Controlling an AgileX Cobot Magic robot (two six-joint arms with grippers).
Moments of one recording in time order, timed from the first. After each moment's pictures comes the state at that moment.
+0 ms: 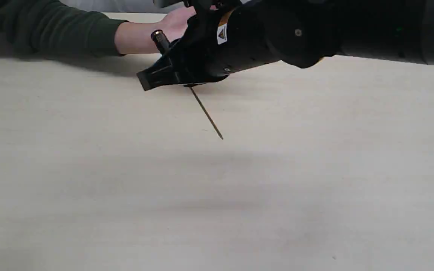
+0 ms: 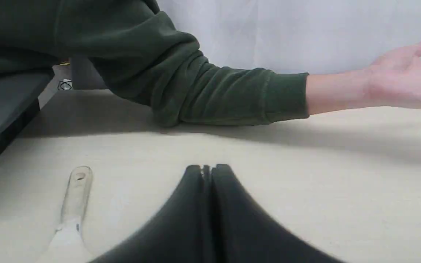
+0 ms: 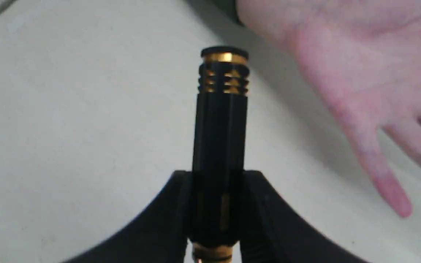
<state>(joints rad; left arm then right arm) 0.00 0.00 0.00 0.07 0.26 -0.07 0.73 1.71 -1.22 -0.05 0.33 0.17</state>
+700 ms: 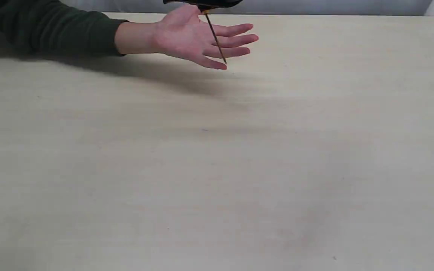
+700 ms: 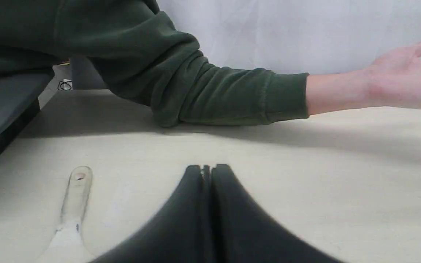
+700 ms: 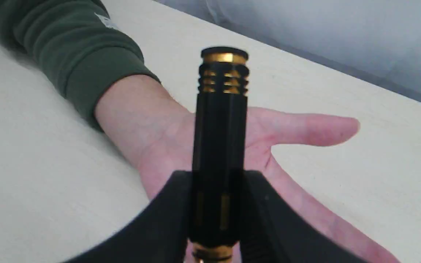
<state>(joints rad) 0.00 0.00 0.00 0.07 0.26 -0.07 0.54 1.99 -1.64 -0.07 0.42 0.16</state>
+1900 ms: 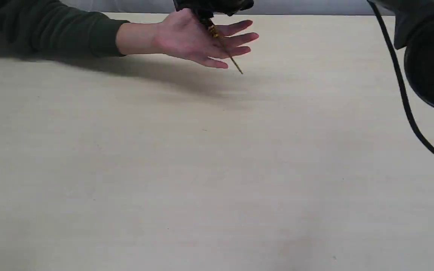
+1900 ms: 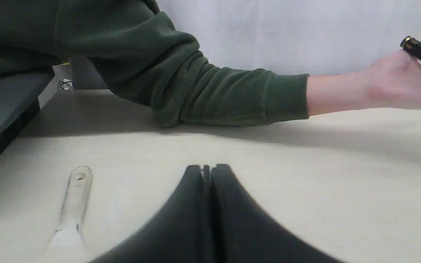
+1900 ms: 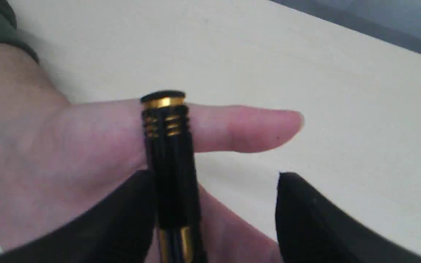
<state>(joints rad) 0.00 0.00 0.00 0.07 0.26 -0.07 0.47 2.28 -2.04 -0.12 0.71 0.19</state>
